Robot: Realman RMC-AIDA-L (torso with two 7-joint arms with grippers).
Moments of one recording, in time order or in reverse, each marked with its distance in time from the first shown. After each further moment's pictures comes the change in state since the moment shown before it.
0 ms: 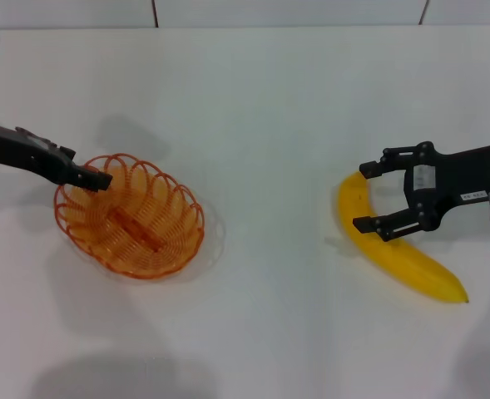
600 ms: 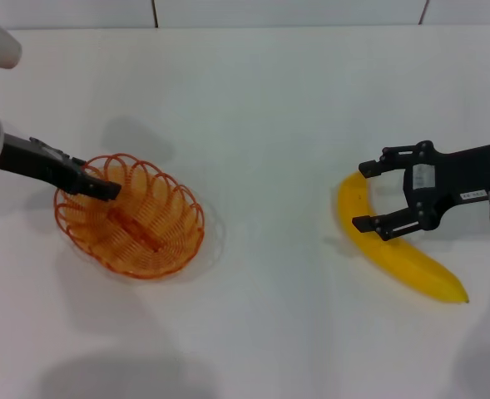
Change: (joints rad) left arm -0.021 -0.022 -0.001 -0.051 0.039 -0.048 0.005; right arm 0.002 0.000 0.000 0.000 0.001 0.000 0.000
